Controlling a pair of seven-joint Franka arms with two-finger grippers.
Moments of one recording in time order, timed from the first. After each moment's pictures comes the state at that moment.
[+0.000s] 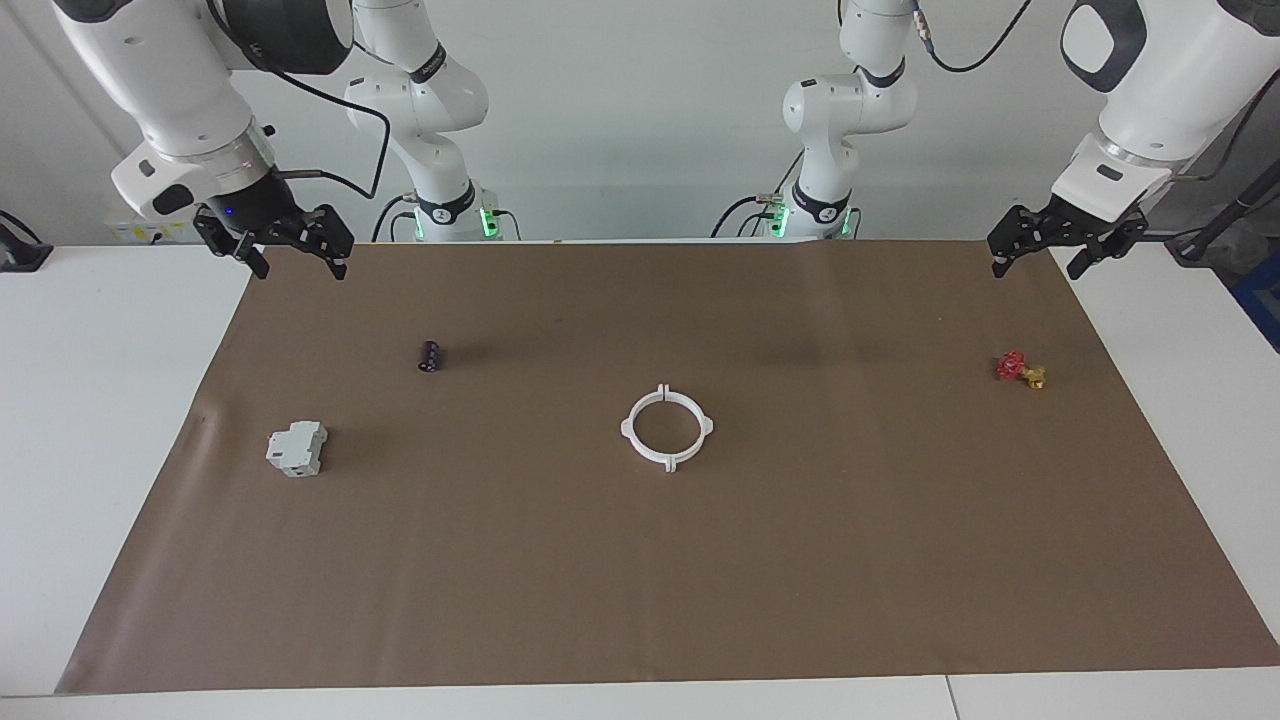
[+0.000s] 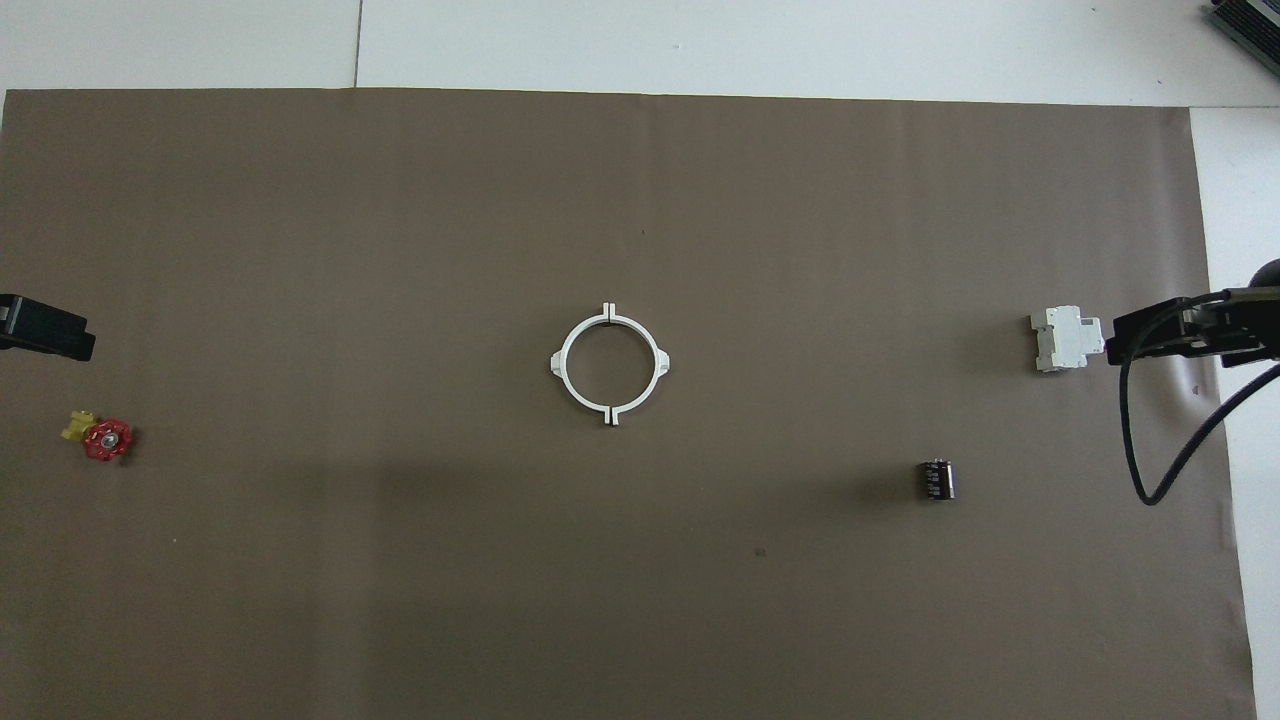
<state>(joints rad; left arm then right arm) 0.01 0.00 0.02 -1.59 0.04 1.54 0.20 0.12 -0.02 -0.15 -1.63 -0.01 1.54 0.01</state>
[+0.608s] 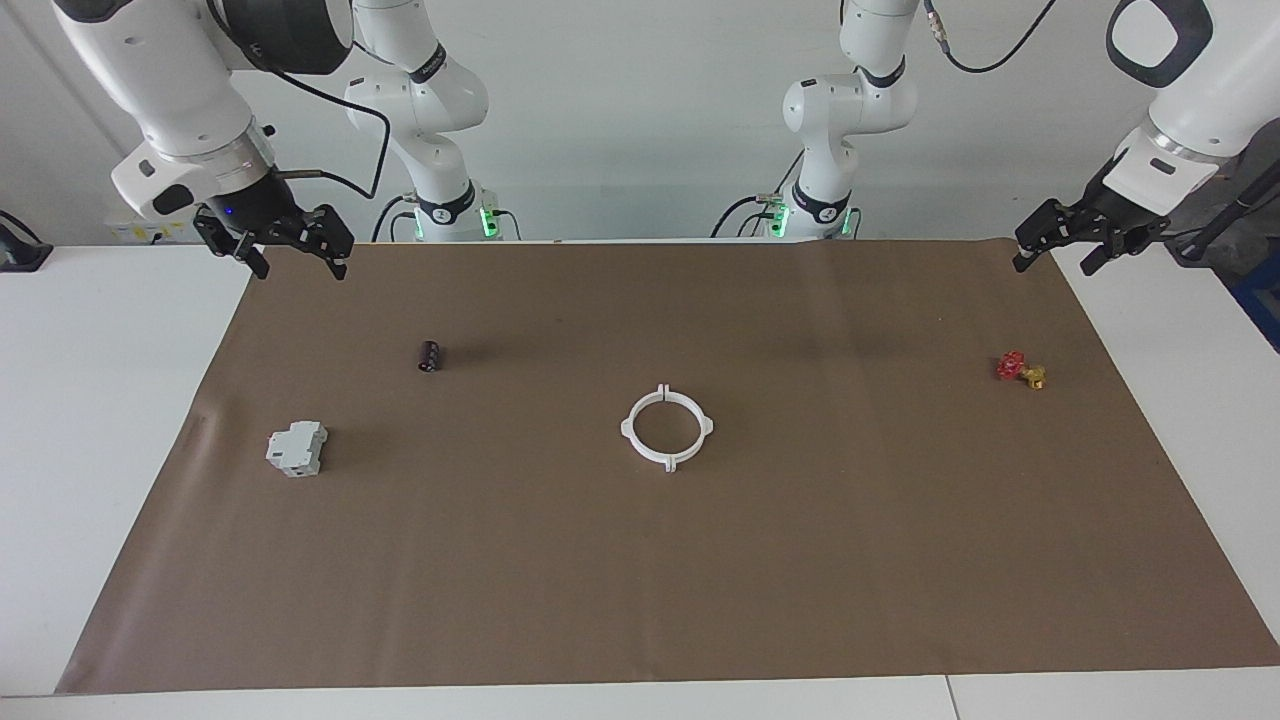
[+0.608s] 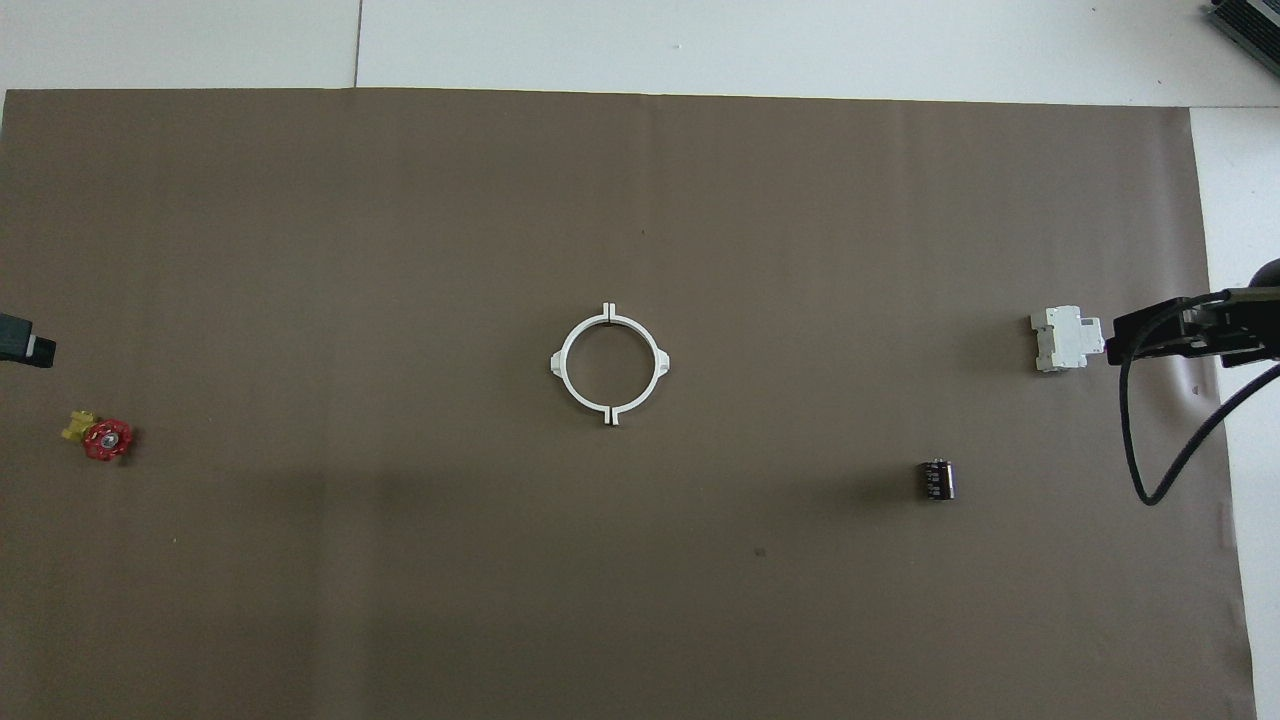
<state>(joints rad) -0.02 0.00 0.14 -1.60 -0.07 1.53 0.23 0.12 -0.02 -0.15 -1.63 -0.01 1.54 0.01</state>
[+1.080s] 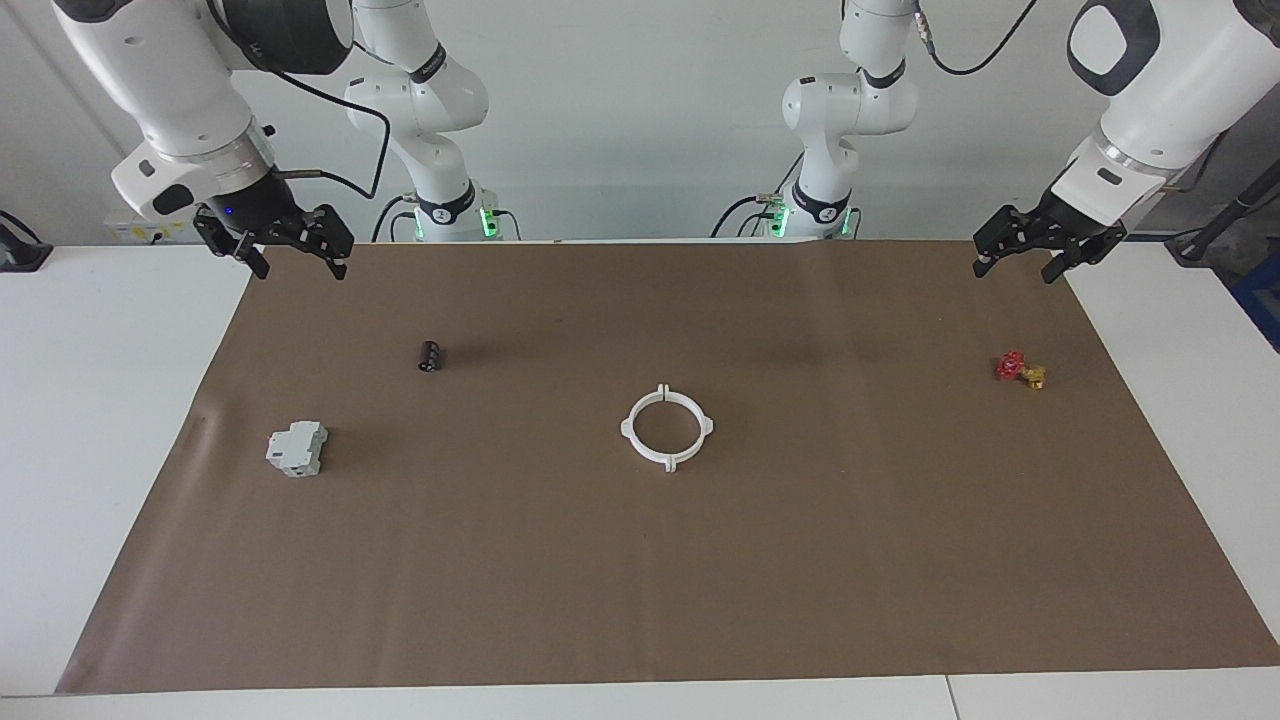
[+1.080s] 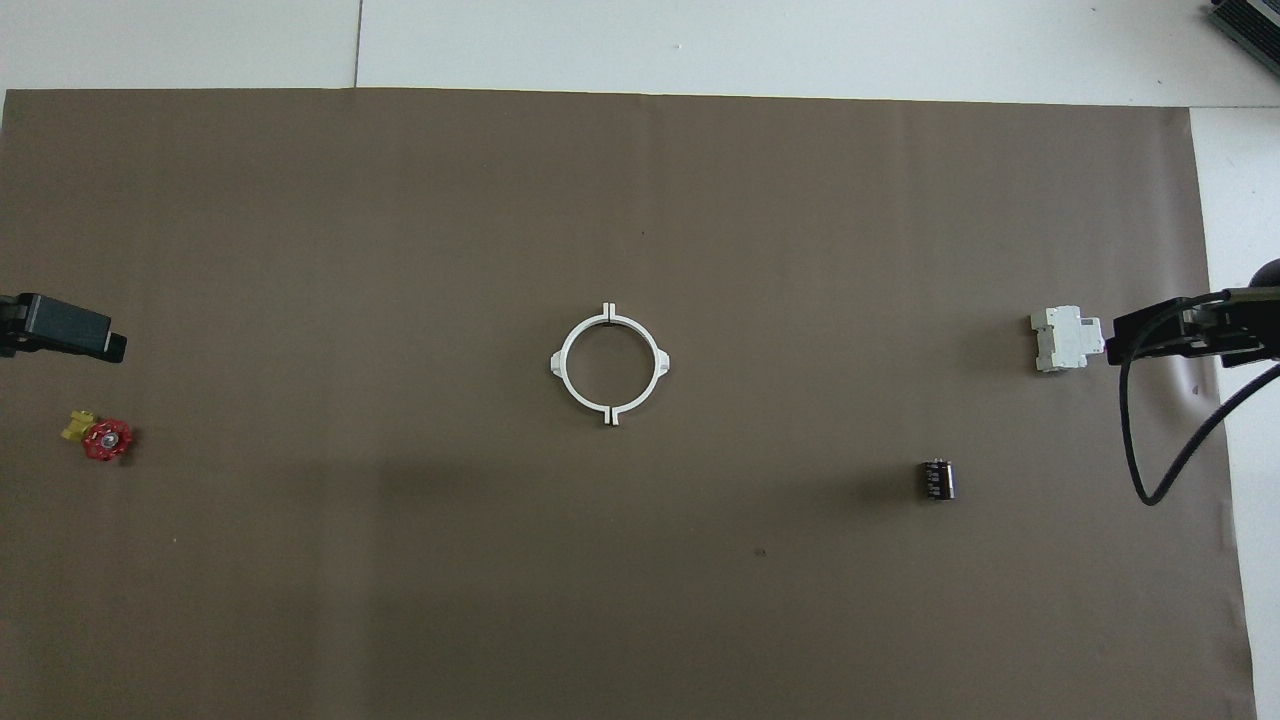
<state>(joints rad) -0.09 0.00 0.13 -1.60 -0.07 1.53 0.17 0.12 -0.02 -0.15 -1.63 -0.01 1.54 0.01</state>
